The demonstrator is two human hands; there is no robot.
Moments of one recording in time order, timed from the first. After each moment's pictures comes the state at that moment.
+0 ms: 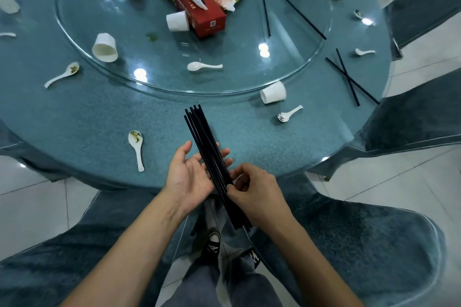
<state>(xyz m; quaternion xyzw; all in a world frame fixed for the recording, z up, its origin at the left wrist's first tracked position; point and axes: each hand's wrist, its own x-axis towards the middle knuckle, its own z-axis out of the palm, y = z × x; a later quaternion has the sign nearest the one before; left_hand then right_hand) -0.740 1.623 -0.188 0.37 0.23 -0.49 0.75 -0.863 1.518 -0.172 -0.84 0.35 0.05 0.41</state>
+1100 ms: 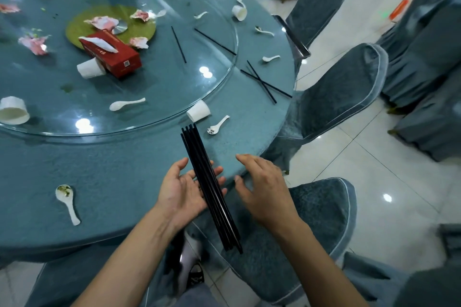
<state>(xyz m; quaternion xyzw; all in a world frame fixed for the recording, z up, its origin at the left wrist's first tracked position) -0.811 1.535 -0.145 0.42 0.15 -0.61 0.65 -0.970 1.434 -0.141 -0.89 0.38 -0.11 0.21</state>
